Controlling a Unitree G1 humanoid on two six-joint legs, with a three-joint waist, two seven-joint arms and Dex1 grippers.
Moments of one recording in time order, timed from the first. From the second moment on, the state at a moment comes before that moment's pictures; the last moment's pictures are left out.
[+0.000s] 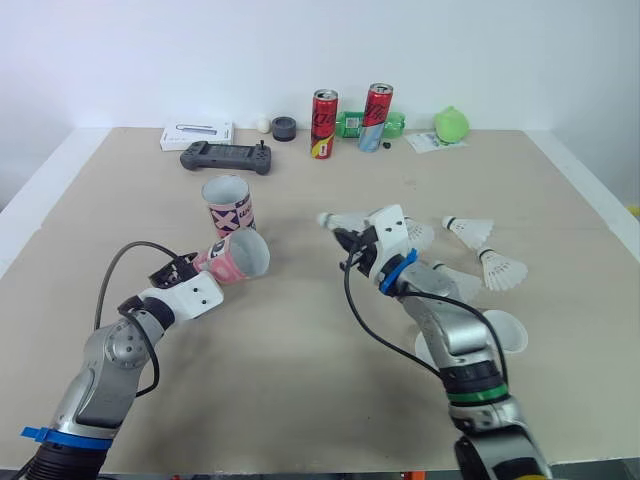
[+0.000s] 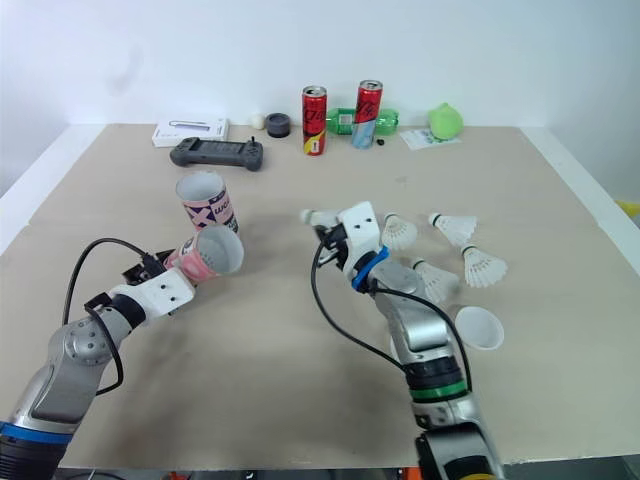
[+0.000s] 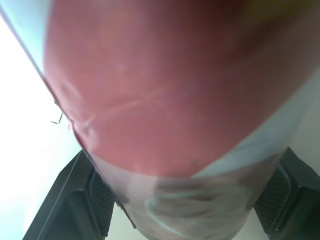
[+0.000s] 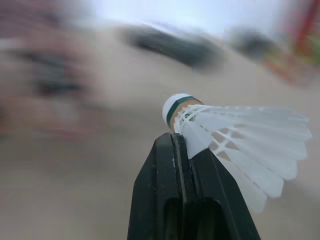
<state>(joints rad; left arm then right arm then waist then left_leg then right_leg) -0.07 0.58 -0.02 -0.23 0.42 0.13 -0.47 -0.47 -0.29 0.15 -0.19 0.28 0.39 0.62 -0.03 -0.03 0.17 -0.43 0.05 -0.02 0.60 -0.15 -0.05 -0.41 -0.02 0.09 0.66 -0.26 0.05</state>
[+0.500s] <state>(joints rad) -0.09 0.57 -0.04 -0.22 0.42 0.14 -0.47 -0.54 -0.28 0.34 -0.26 0.31 0.44 0.77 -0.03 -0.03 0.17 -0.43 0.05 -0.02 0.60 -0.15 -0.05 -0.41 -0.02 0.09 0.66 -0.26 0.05</state>
